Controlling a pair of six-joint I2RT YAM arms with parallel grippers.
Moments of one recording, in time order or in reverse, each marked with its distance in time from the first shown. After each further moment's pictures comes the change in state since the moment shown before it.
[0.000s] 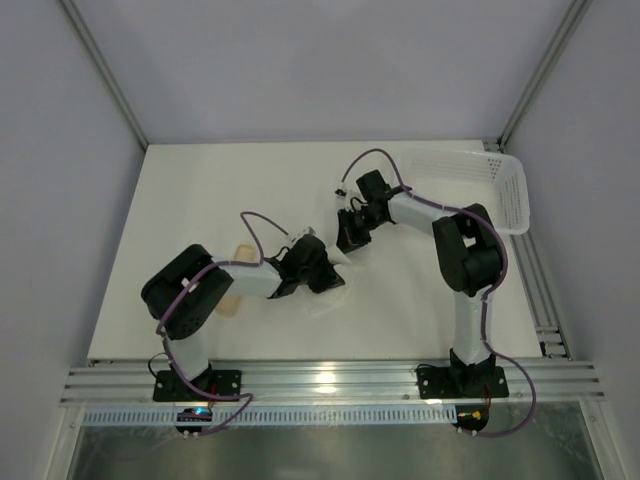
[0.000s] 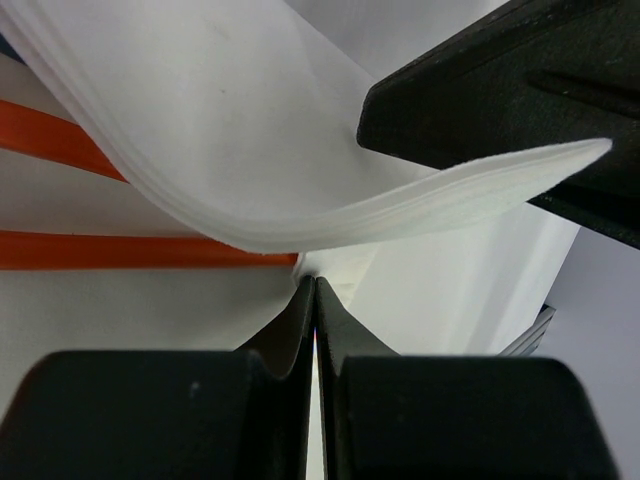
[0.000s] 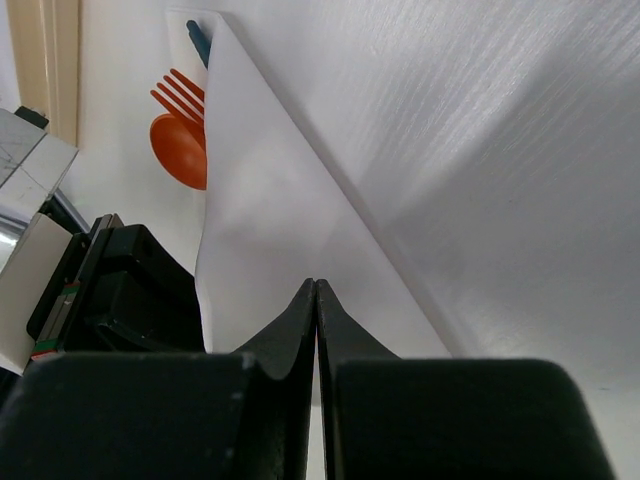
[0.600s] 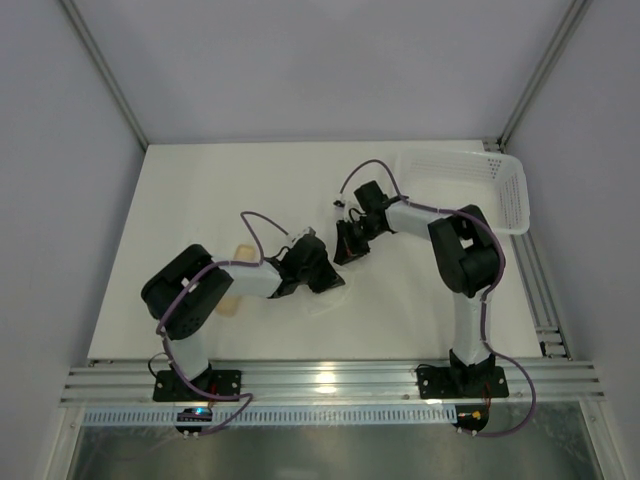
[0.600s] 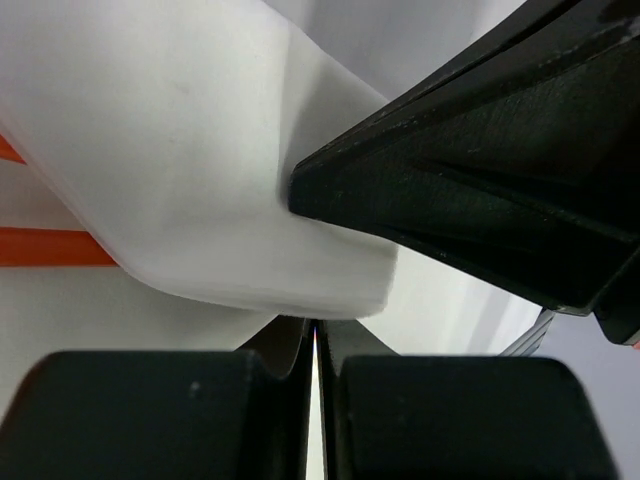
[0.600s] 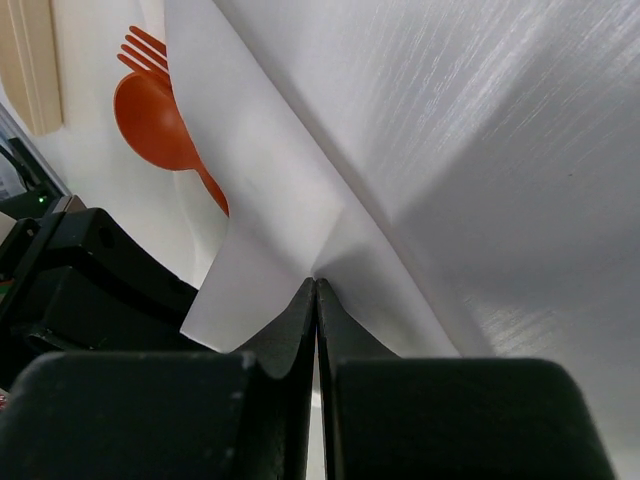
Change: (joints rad) left arm 0.000 0.000 0.003 -0.008 -0.001 0.000; right arm 0.024 0.000 -0.087 0.055 -0.019 0.022
